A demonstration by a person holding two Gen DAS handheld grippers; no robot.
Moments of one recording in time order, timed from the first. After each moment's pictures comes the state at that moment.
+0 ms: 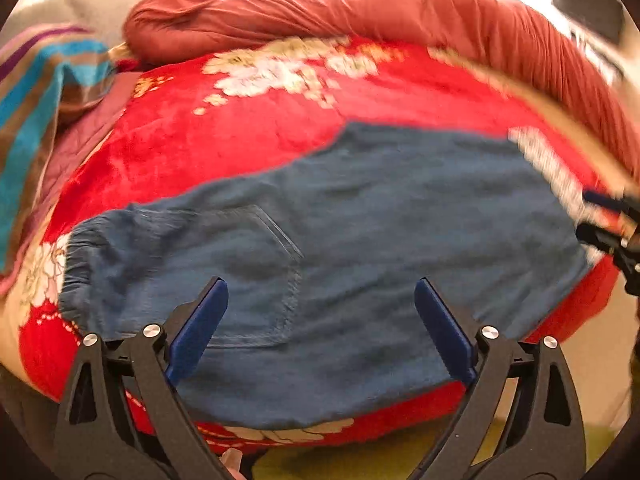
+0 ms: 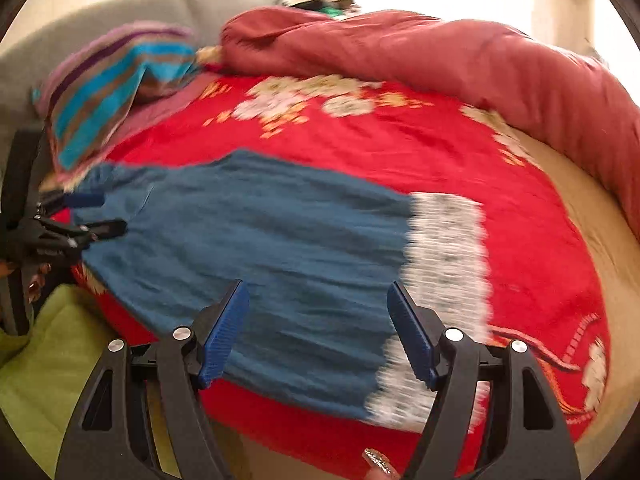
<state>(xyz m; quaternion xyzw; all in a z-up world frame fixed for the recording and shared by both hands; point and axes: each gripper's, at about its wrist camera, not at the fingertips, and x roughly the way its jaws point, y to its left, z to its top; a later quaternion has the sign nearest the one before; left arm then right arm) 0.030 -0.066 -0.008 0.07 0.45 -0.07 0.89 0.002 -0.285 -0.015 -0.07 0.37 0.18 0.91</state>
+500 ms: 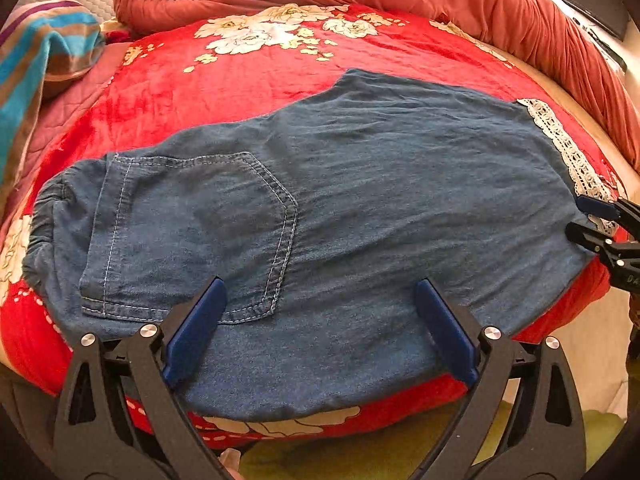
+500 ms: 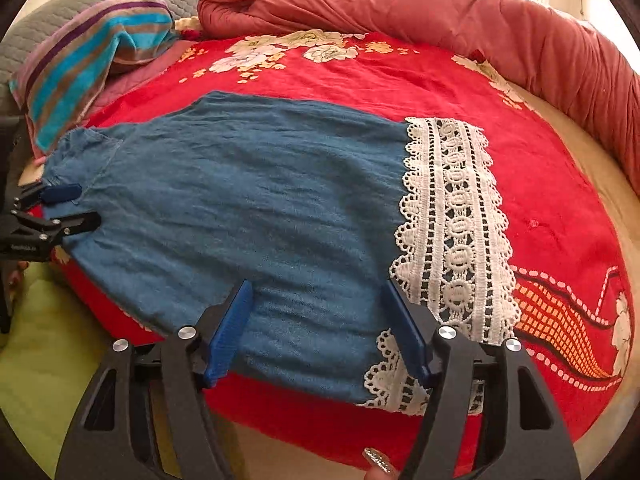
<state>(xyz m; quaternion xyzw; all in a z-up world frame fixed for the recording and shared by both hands) 0.025 -0.056 -0.033 0.04 0.48 -0.08 0.87 0.005 -0.304 -0.056 -0.04 0.43 0.14 0.89</state>
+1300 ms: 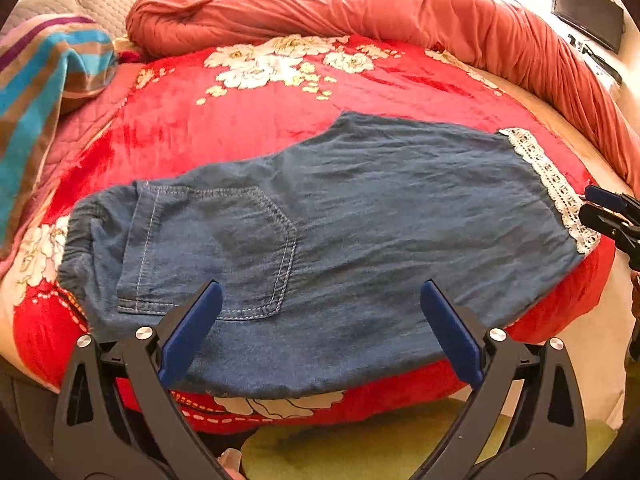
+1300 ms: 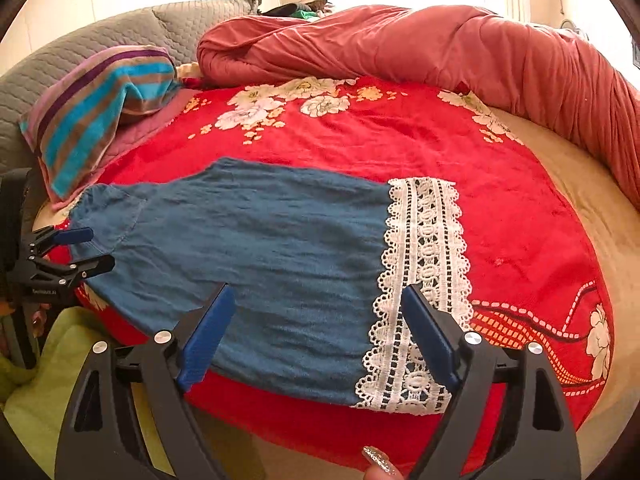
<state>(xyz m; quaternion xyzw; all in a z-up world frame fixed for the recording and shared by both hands) 0.010 -0.058 0.002 0.04 0.44 -0.08 0.89 -0.011 -0.326 -0.004 0.01 0.37 0.15 0.92</state>
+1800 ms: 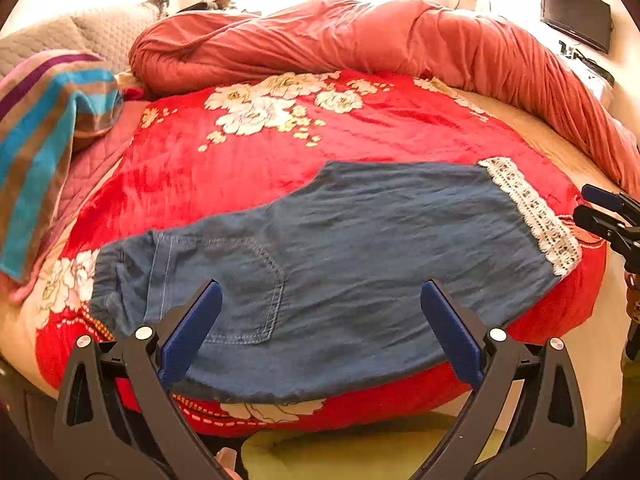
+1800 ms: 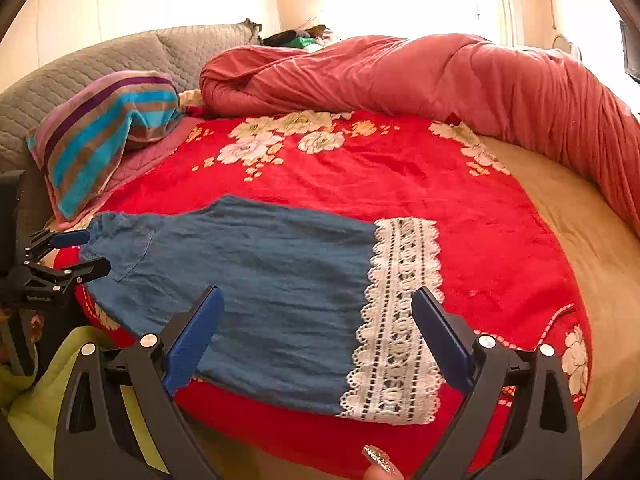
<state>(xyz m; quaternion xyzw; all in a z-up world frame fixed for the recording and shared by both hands) 0.001 -0.079 0.042 0.05 0.40 -0.08 0.91 -0.022 -0.344 0.026 0.02 0.32 0.14 0.94</state>
